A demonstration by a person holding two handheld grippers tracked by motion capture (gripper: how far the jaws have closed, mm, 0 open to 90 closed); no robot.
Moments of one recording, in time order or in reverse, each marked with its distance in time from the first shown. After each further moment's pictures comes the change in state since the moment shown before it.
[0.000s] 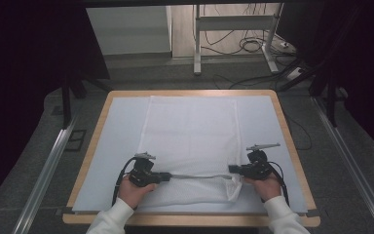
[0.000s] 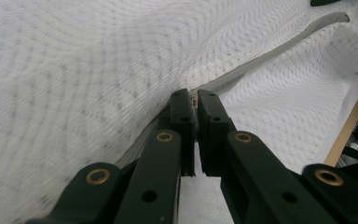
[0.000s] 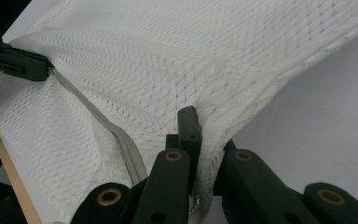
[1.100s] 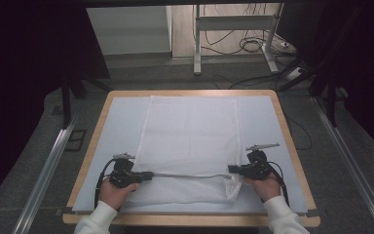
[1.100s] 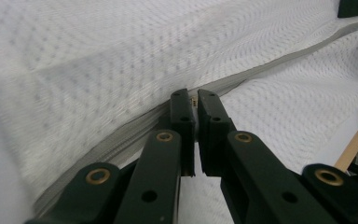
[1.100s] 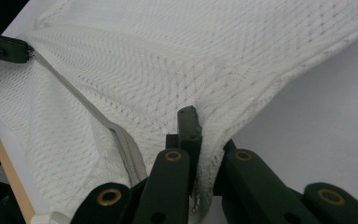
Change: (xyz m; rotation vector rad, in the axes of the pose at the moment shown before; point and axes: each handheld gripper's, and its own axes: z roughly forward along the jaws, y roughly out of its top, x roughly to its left) left arm 0.032 -0.020 -0.040 -0.041 0.059 -0.073; right arm -0.001 0.000 0.001 0.006 -0.003 -0.005
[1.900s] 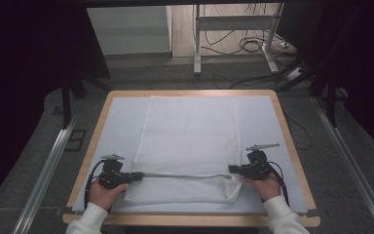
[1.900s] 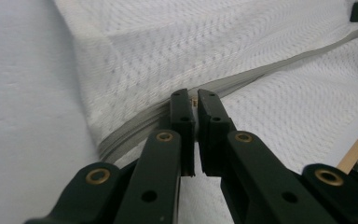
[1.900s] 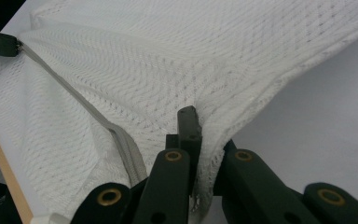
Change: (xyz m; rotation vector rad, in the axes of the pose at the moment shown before) left arm 0.020 -0.010 -0.020 -0.016 0.022 -0.036; right arm 0.000 0.000 0.000 -0.003 -0.005 -0.002
